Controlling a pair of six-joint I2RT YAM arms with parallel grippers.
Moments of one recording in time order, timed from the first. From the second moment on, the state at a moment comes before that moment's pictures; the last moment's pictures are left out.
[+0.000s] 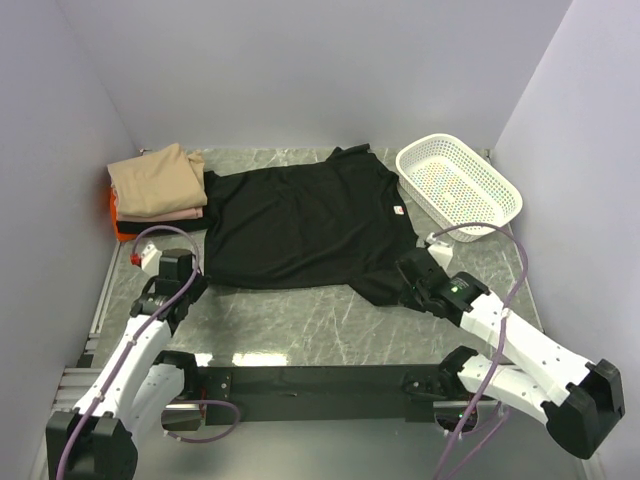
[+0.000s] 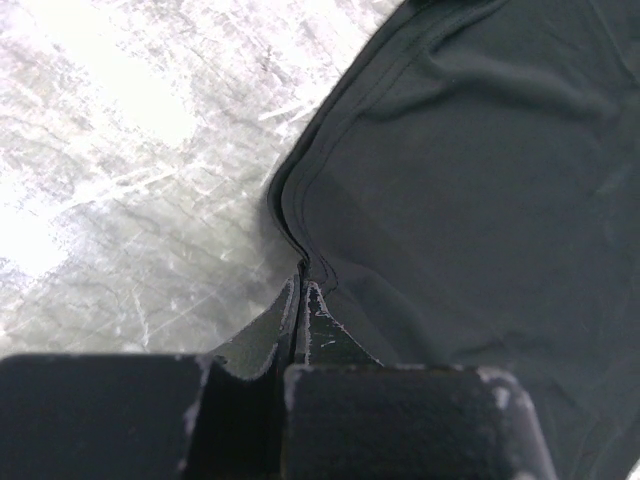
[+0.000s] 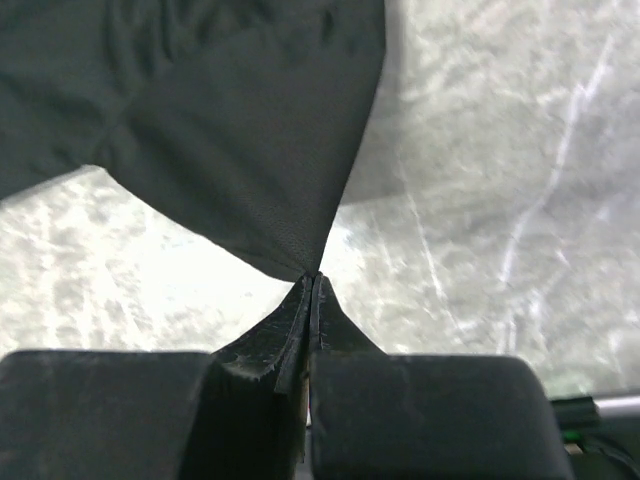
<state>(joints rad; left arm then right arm) -0.12 0.78 0.44 -0.43 -0.28 -0.99 0.65 0.92 0.68 -0.83 0.36 0.88</state>
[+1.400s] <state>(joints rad) -0.21 0.84 0.53 -0.40 -0.29 -1.06 0.63 1.07 1.00 -0.94 0.61 0.79</state>
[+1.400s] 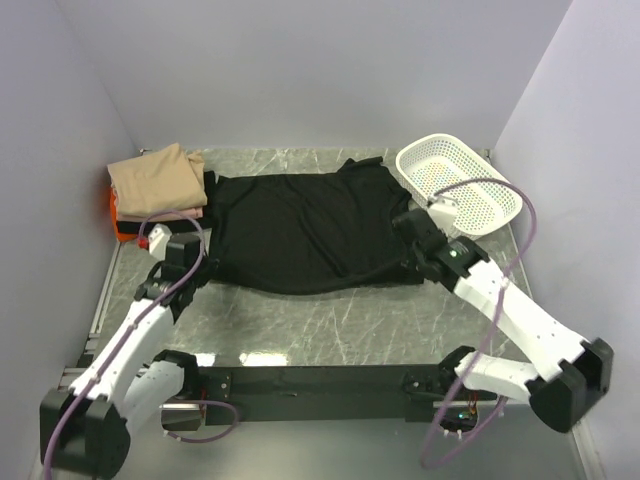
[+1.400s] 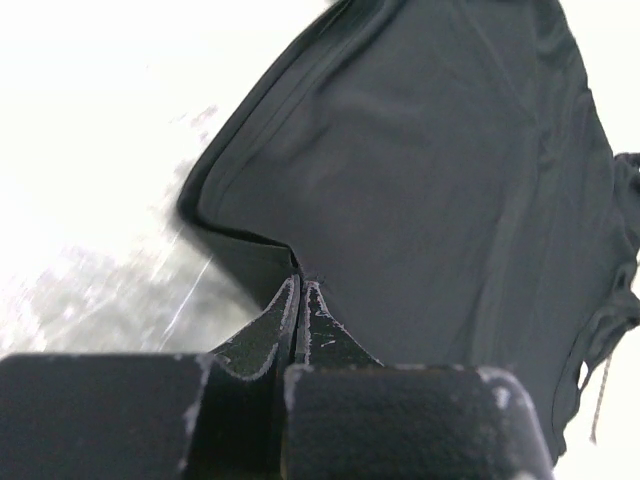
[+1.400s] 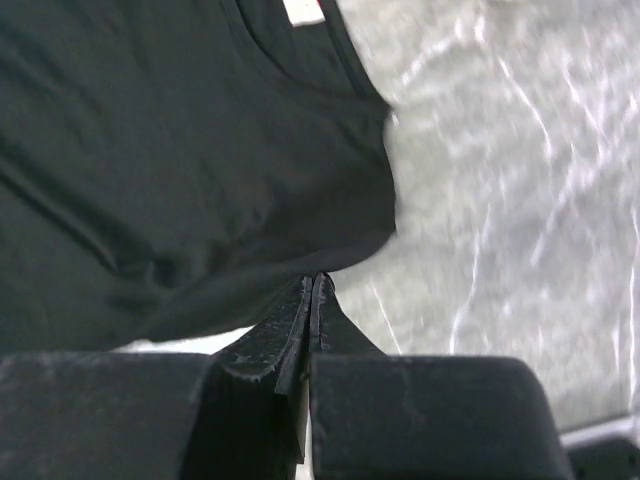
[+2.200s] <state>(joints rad) -0.09 1.34 0.81 -0.16 -0.23 -0.87 0.34 1.74 1.46 -0.61 0.37 0.41</state>
